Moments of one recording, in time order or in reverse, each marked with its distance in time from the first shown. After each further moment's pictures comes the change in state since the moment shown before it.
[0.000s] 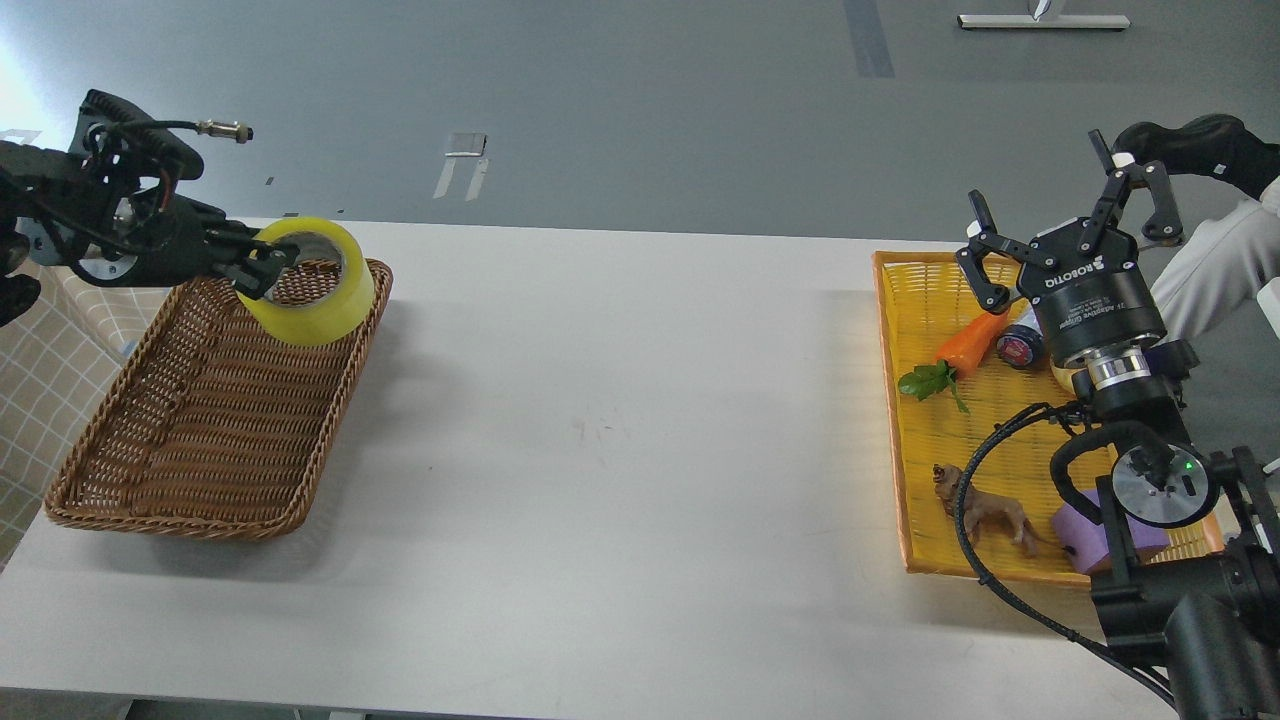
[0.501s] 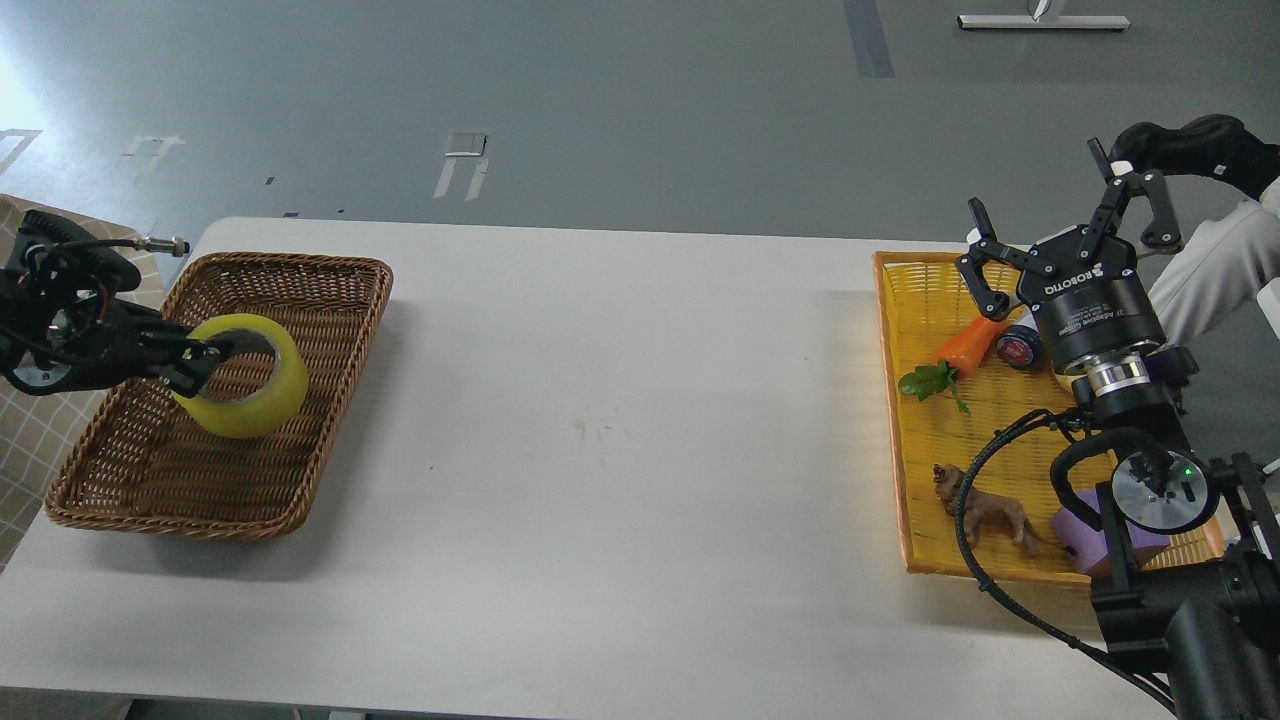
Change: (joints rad) left arm 0.189 0.031 0.004 0.043 -0.022 0.102 -0.010; right arm -0.011 0.000 0.000 -0.001 0.000 0.000 0.000
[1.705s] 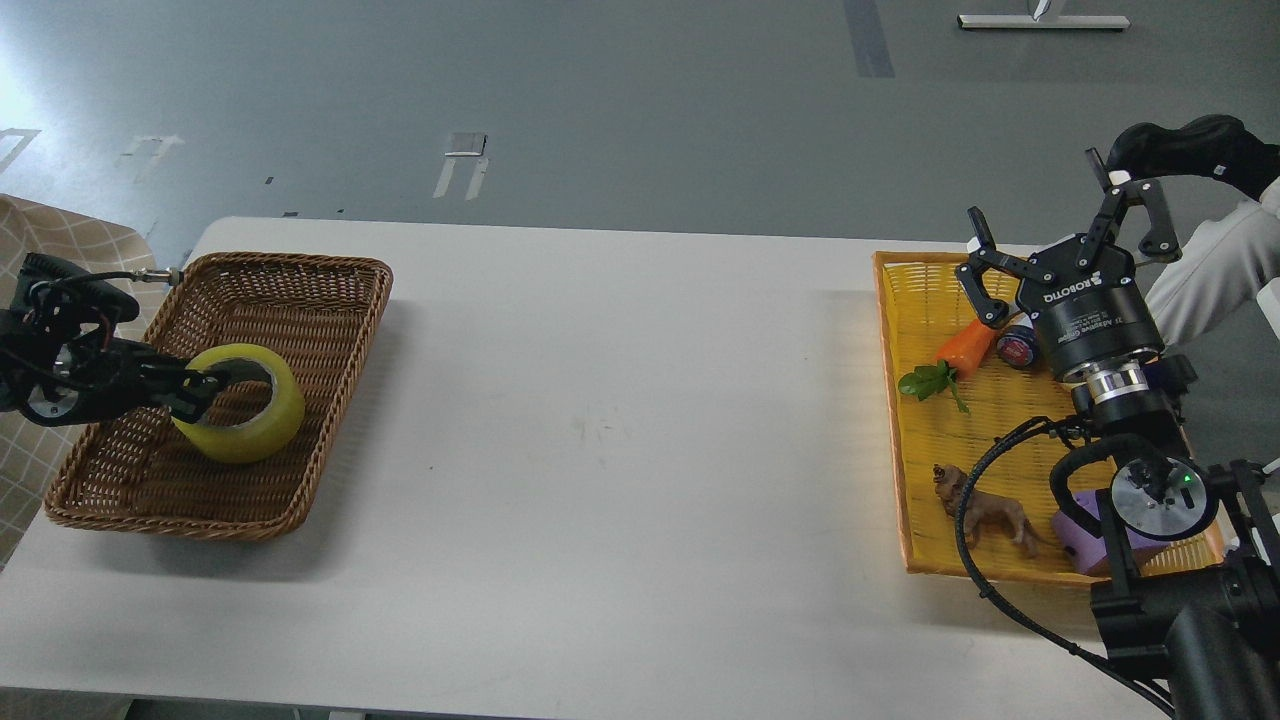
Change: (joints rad) left arm 0.061 -0.066 -0.001 0.125 -0.071 0.027 -0.016; right arm -0.009 0.000 0.000 -0.004 0.000 0.000 0.000
